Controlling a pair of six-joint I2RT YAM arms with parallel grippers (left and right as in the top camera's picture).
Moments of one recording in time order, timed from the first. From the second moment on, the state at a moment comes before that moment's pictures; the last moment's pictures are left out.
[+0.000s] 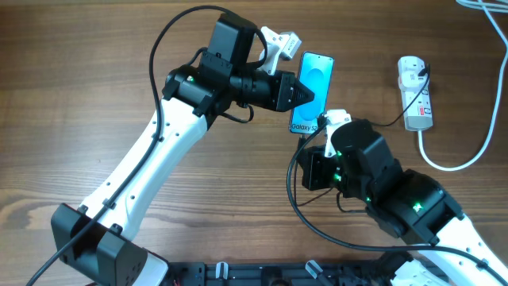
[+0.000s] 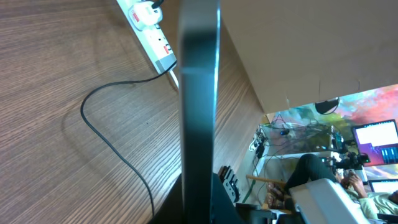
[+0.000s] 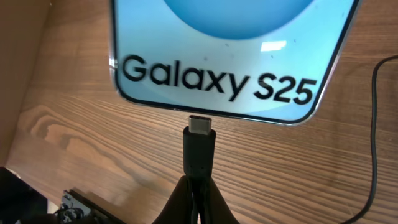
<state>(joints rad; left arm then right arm) -0.52 1.65 1.56 -0.67 0.79 -0.39 0.67 1.01 1.03 -0.81 -0.10 0.62</state>
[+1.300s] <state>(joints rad) -0.52 1.65 1.56 -0.64 0.78 -0.38 0.67 1.04 1.07 -0.85 -0.10 0.65</state>
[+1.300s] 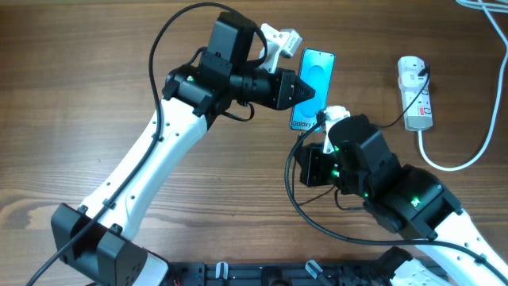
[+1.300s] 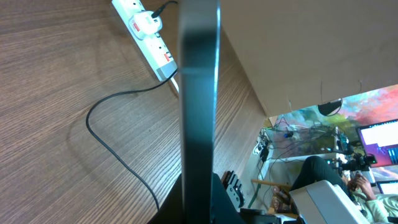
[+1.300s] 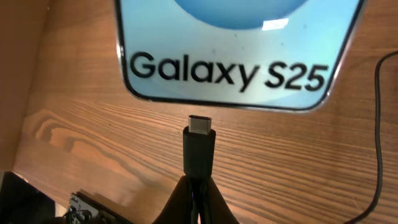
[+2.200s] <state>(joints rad) -0.52 1.65 1.56 -0.63 0.81 -0.36 0.67 1.04 1.07 -0.84 -0.08 0.68</state>
